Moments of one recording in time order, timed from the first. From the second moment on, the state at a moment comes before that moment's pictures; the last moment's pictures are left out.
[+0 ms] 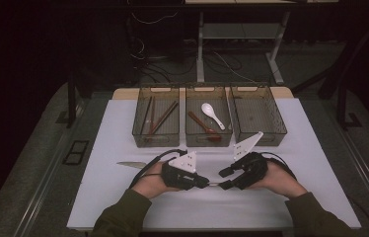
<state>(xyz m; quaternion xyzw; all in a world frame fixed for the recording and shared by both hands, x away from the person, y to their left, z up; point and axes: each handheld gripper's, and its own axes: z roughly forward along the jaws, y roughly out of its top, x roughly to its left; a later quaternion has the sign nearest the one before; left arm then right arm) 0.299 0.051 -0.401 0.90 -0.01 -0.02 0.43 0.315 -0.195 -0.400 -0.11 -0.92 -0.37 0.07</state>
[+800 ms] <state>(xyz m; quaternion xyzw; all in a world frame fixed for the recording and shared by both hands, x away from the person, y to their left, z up) 0.298 0.047 -0.400 0.90 0.00 -0.01 0.45 0.313 -0.184 -0.412 -0.09 -0.93 -0.33 0.13</state>
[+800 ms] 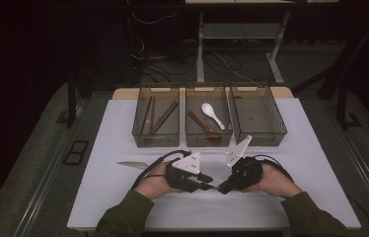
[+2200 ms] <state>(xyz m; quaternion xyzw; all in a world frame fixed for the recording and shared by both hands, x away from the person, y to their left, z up) 0.265 0.148 -0.436 0.85 0.26 0.06 0.45 0.430 -0.327 -0.351 -0.46 -0.81 -0.36 -0.10</state>
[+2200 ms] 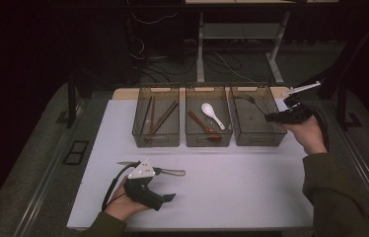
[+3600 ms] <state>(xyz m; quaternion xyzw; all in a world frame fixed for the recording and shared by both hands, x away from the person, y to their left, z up) 0.301 0.176 -0.422 0.86 0.29 0.09 0.40 0.343 -0.302 -0.372 -0.40 -0.78 -0.46 -0.12</state>
